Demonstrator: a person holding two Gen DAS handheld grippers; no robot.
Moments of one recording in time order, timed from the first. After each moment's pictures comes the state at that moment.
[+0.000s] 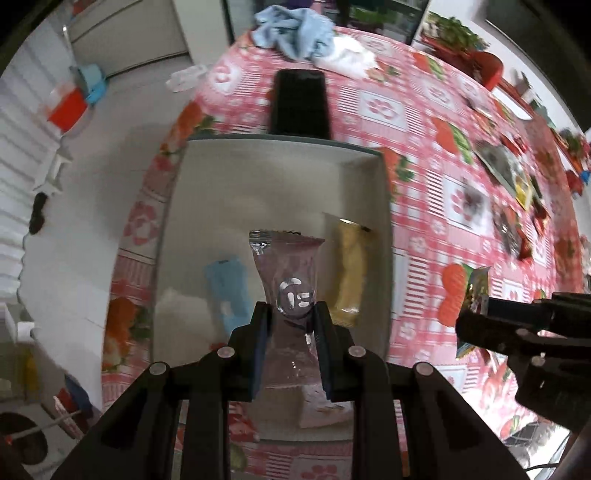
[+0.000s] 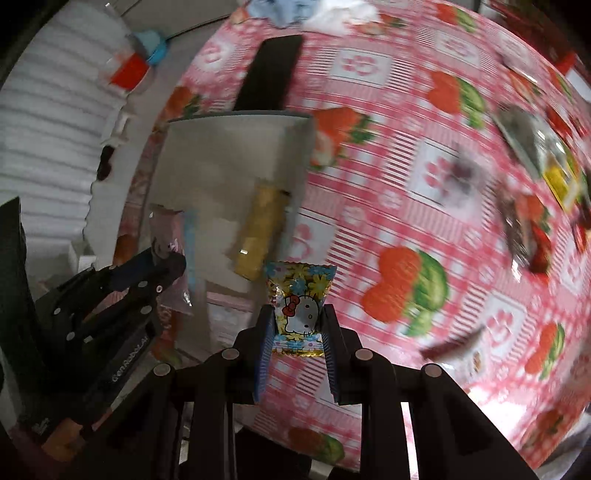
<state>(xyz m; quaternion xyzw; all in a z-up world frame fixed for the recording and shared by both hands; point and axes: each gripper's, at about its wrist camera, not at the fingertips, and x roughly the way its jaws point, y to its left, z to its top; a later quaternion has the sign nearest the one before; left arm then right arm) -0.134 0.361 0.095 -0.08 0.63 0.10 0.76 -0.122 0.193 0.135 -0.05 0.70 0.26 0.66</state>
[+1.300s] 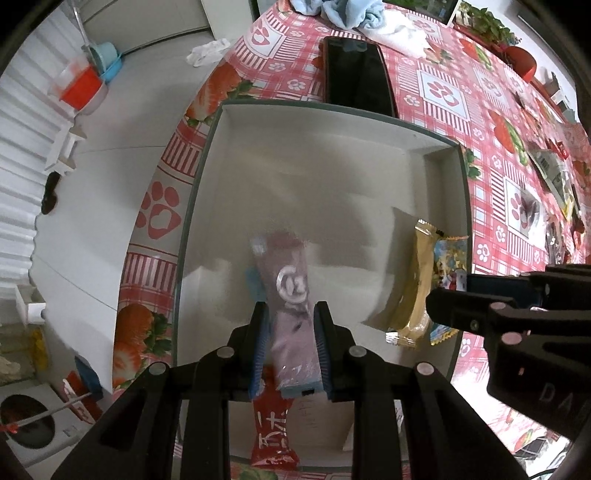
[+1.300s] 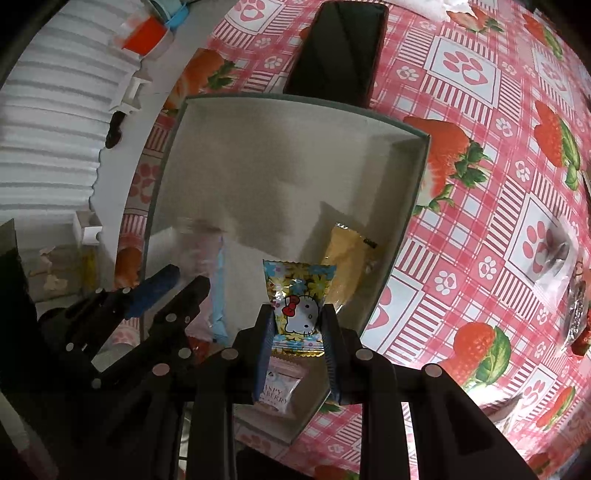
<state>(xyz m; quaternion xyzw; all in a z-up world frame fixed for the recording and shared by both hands) -0.120 0.395 0.052 -0.08 0.67 0.13 0.73 -0.088 0.289 0.081 -0.09 0.73 0.30 0.60</state>
